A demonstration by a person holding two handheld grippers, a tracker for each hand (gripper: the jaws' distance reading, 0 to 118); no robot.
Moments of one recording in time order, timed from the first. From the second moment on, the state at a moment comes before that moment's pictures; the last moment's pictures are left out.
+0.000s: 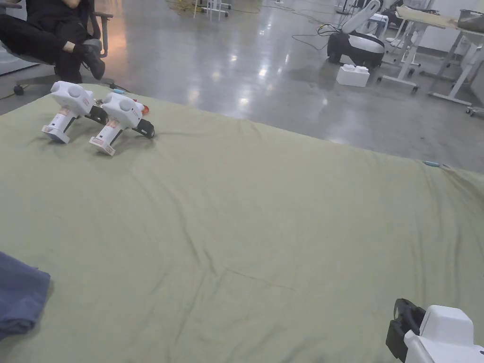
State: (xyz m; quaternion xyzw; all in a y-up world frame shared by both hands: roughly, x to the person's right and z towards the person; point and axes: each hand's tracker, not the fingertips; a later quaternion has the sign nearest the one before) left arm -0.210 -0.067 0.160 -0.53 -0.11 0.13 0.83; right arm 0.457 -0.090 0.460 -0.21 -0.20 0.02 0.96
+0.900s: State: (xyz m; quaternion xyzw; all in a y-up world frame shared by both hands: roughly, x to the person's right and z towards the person) left arm -0.073 -0.038 0.240 -0.31 -0.10 -0.06 0.95; right arm 0.446 -0.091 0.460 -0.20 -0.18 -0.01 0.96
